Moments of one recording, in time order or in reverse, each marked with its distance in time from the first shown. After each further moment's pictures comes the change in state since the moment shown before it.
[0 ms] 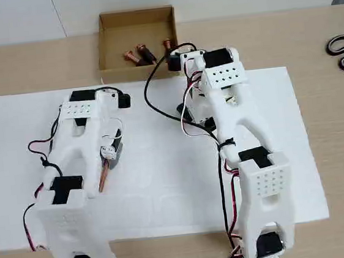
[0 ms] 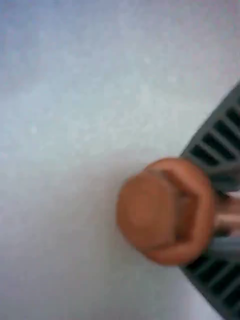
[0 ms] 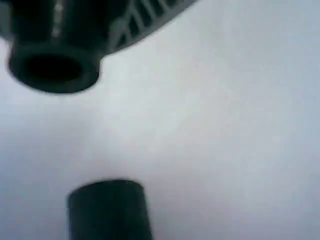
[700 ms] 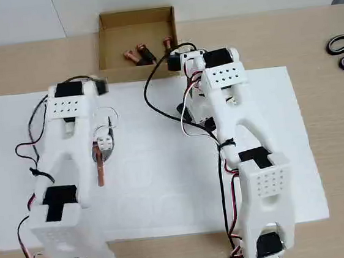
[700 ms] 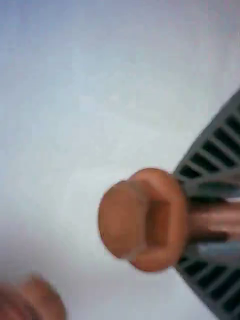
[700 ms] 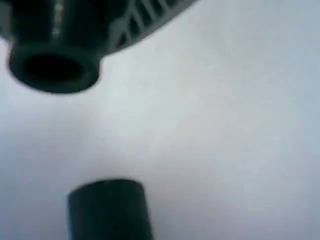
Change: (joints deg) left arm -0.8 -10.5 -2.2 7.6 9.1; right arm 0.0 0.0 0.0 0.0 0.0
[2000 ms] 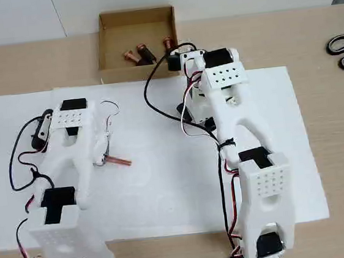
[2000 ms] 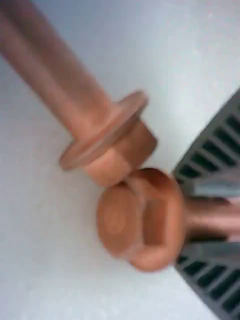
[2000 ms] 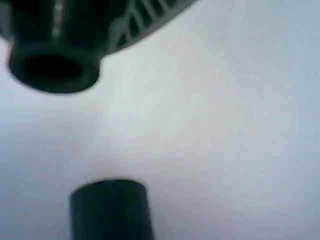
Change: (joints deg) left arm -1.4 -0.4 14.0 -20.1 77.7; right arm 0.0 0.0 0.0 0.0 0.0
